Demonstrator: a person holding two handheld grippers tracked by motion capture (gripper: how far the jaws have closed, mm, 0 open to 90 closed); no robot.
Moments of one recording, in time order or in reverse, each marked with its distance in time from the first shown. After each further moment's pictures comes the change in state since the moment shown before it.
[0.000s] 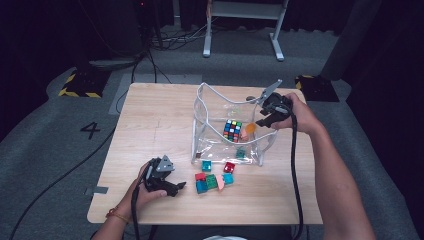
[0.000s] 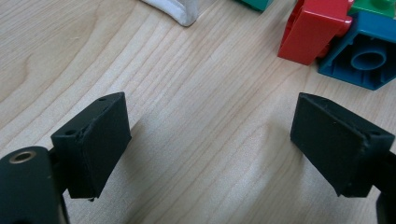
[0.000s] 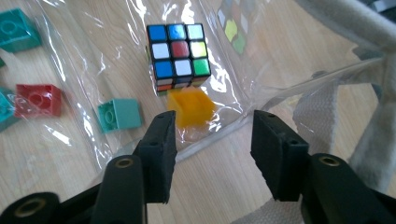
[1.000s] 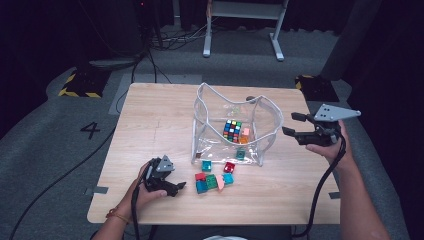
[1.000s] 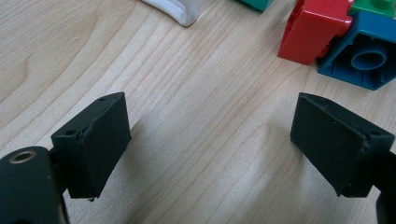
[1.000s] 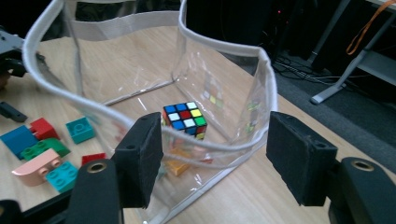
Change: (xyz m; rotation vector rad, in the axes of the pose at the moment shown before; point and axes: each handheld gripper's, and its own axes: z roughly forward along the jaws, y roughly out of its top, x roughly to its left) left arm 0.000 0.000 0.000 0.001 0.000 0.000; right arm 0.053 -0.110 -0.077 -0.594 -0.120 0.253
